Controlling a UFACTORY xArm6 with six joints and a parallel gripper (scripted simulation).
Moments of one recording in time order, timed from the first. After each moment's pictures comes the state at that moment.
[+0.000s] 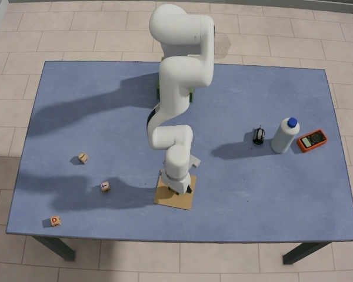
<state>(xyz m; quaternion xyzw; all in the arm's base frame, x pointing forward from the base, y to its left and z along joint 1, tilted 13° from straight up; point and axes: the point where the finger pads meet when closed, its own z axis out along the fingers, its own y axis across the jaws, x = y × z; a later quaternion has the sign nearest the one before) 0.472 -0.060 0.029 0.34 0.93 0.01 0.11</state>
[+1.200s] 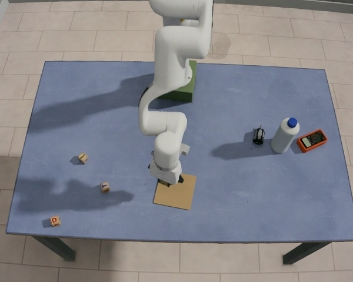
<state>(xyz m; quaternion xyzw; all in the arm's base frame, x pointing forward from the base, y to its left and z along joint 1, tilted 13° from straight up) 0.450 -0.093 0.108 0.27 0.96 -0.01 0.11</state>
